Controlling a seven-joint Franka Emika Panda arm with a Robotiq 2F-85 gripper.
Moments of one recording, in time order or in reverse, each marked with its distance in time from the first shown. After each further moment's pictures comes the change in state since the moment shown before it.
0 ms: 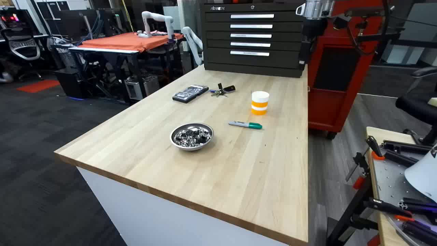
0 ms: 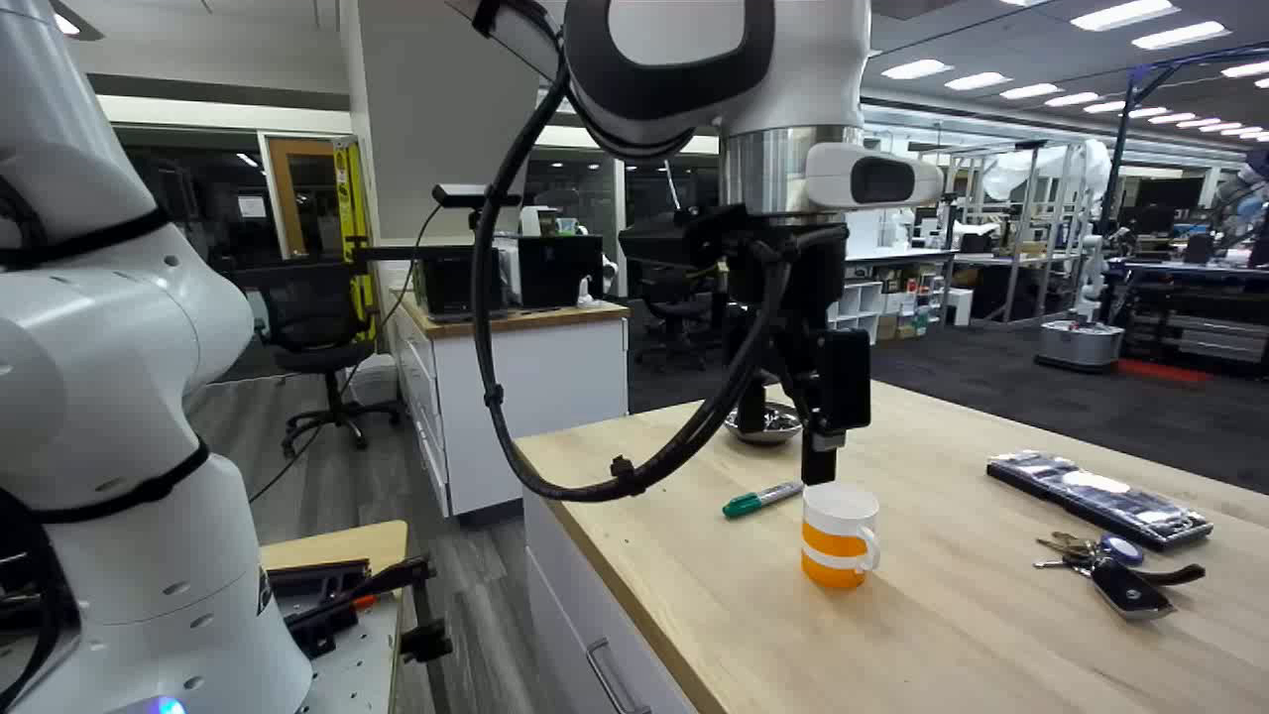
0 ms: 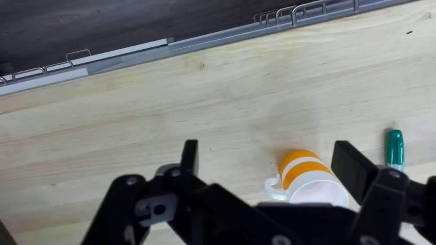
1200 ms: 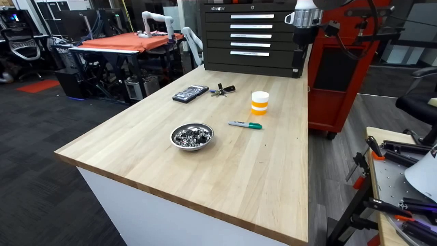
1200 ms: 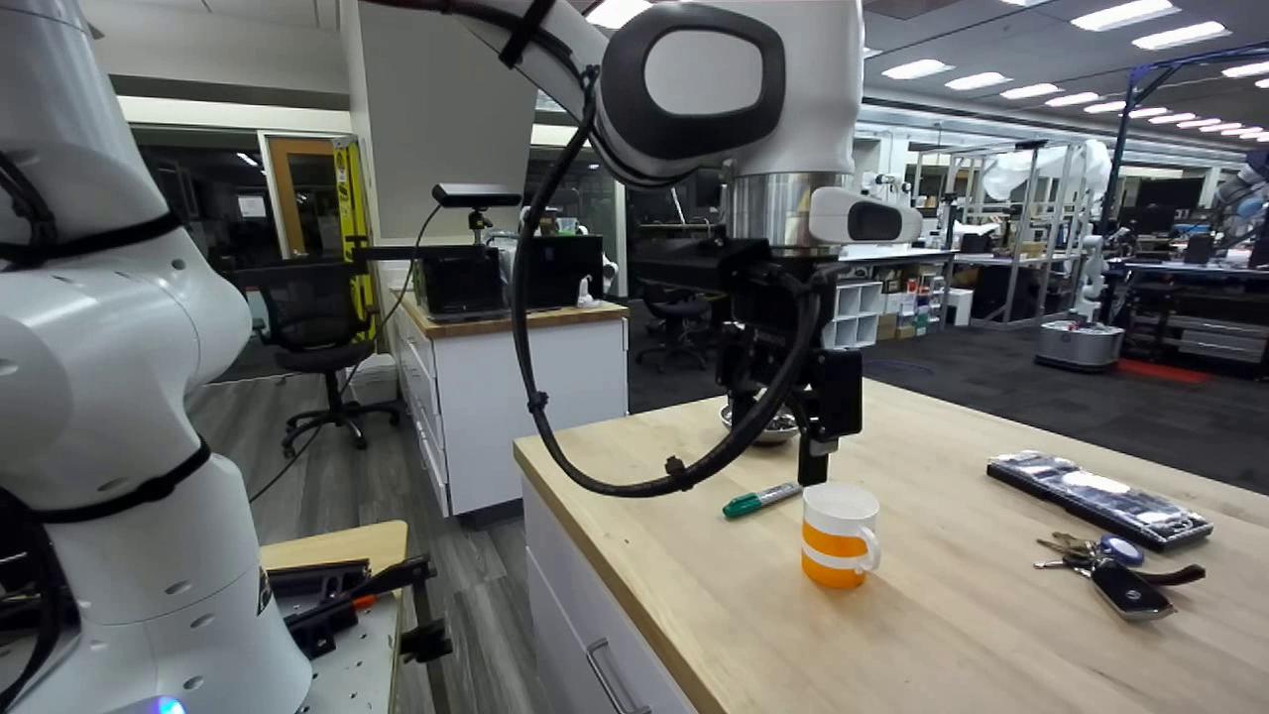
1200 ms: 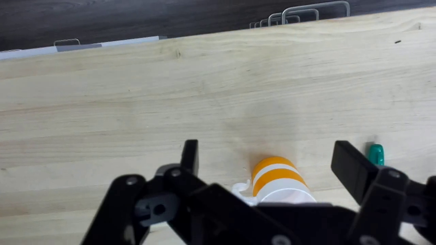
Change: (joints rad) arm 0.019 0.074 0.061 0.026 0.006 0.007 -0.029
